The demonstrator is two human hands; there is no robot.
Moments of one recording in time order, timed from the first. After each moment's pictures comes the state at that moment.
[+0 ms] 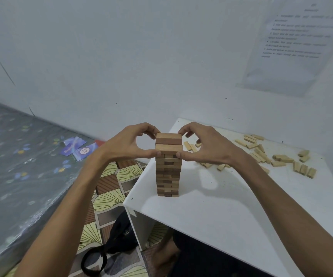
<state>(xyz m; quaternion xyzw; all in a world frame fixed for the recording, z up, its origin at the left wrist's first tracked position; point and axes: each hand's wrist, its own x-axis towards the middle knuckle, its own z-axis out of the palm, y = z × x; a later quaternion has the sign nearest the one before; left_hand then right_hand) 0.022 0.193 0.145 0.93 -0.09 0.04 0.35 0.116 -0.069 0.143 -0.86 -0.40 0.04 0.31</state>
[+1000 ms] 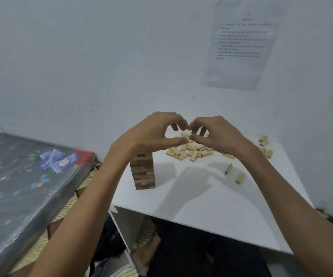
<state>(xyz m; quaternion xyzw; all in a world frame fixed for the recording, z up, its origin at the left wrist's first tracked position) 0.025 0.058 0.196 0.94 -0.23 0.10 0.23 0.092 -0.169 0.170 -0.91 -0.33 -0.06 0.26</state>
